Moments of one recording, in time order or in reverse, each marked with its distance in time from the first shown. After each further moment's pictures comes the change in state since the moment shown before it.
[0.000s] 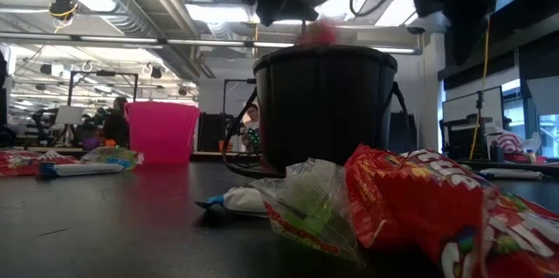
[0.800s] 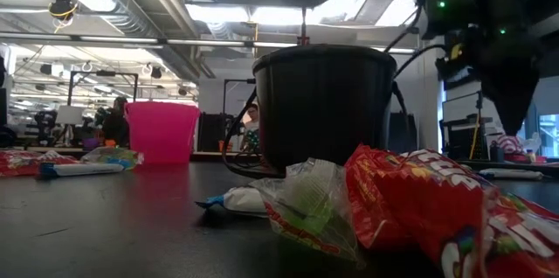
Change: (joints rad) left arm -0.053 -0.169 -0.001 -0.053 -0.158 0.079; right arm 0.145 0.014 -0.429 0.235 -0.047 0.152
